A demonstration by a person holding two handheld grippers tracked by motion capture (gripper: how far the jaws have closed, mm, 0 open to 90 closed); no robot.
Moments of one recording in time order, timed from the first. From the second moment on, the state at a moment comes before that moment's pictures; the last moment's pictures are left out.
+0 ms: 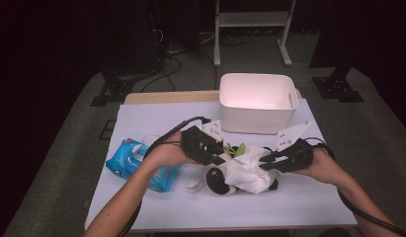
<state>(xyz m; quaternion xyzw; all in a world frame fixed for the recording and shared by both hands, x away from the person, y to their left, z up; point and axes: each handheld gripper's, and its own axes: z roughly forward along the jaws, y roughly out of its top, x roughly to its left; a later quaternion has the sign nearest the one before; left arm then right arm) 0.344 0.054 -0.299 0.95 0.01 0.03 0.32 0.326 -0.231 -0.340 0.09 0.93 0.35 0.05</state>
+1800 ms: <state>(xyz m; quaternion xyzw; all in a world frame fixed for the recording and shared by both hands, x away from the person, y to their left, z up) 0.352 0.041 -0.342 0.96 0.02 0.04 0.27 0.325 -0.211 -0.344 0.07 0.93 0.34 0.10</state>
